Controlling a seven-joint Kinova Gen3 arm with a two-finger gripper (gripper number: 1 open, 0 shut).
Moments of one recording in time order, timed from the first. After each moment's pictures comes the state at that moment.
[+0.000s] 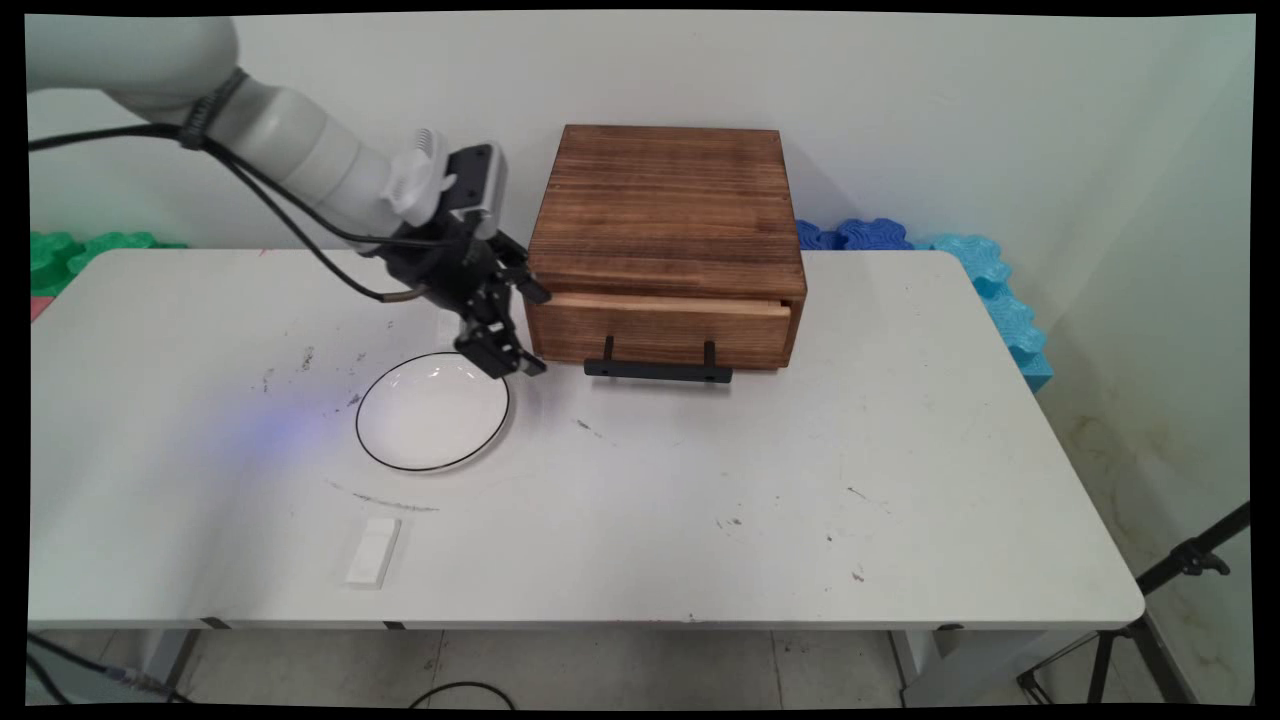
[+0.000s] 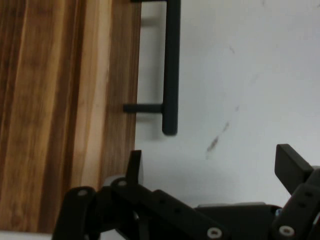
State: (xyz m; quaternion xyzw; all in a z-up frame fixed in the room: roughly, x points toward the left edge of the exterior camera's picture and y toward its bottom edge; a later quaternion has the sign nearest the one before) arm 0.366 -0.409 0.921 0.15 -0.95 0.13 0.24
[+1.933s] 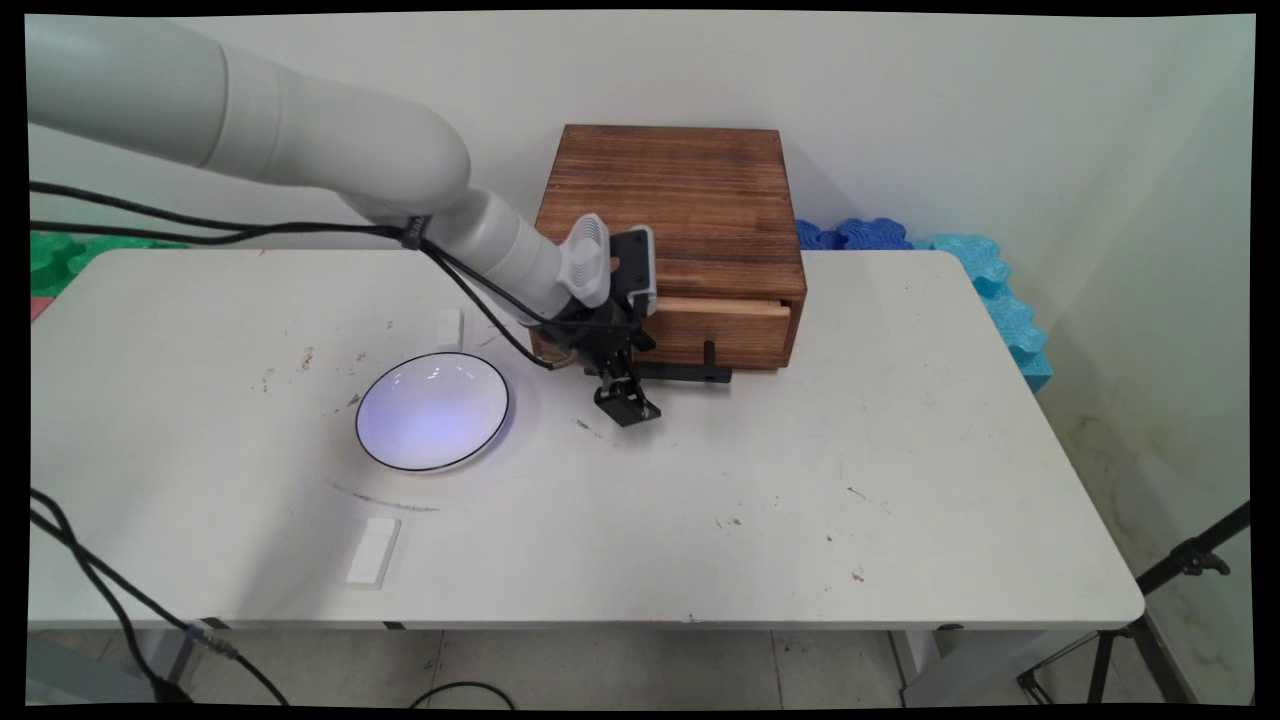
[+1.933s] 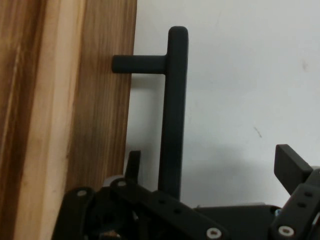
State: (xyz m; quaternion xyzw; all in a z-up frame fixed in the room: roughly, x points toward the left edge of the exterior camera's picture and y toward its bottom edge) arm 0.254 -0.451 0.838 0.16 -0.95 0.14 0.22
